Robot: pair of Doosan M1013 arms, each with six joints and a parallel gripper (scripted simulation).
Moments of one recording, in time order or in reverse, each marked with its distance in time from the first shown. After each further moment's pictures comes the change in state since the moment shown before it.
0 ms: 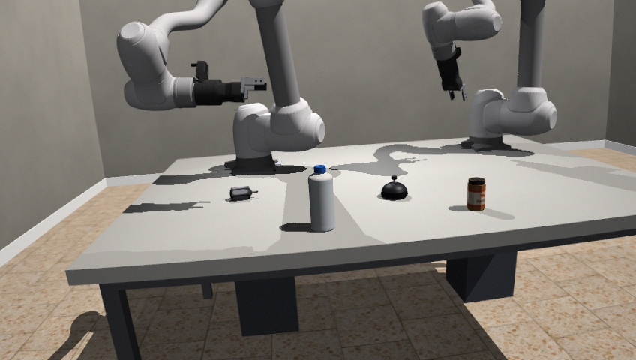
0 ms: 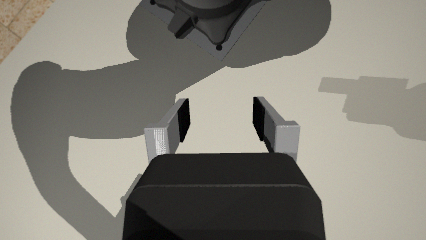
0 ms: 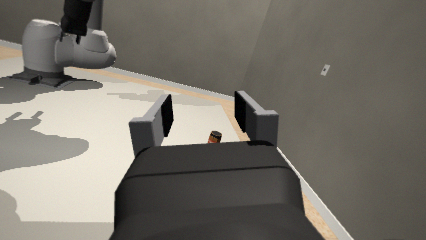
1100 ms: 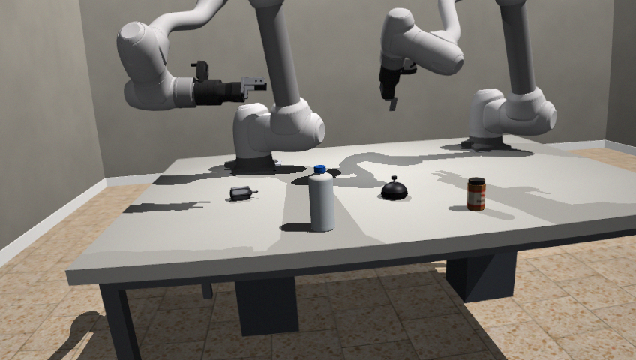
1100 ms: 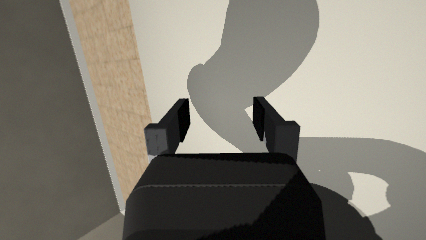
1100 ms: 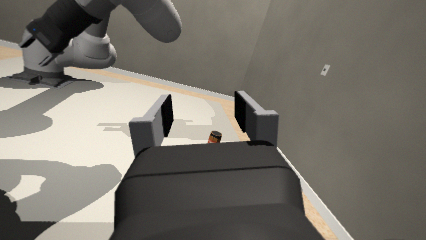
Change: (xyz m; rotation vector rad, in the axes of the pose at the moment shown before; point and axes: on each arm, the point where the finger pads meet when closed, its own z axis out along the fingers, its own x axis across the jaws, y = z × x) left arm -0.141 0.247 -0.107 -0.198 -0.488 0.820; right arm 0.000 0.000 0.000 0.000 0.000 0.000
